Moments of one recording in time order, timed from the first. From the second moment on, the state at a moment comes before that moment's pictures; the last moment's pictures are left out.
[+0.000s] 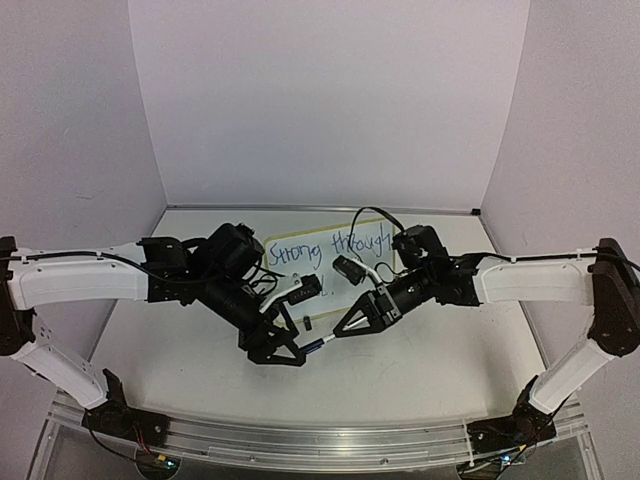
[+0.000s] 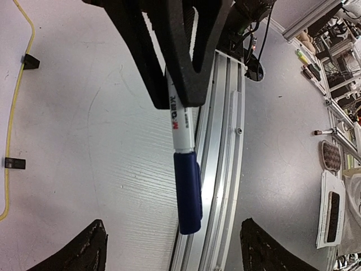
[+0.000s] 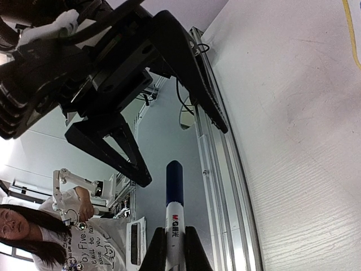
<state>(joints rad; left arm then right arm) -1.05 1.40 1.07 -0.53 0.53 0.02 0.80 1.56 0.94 -0.04 -1.10 0.49</state>
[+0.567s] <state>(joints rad) -1.05 1.51 1.11 -0.47 0.66 0.01 0.80 1.55 0.94 -0.04 -1.10 0.49</state>
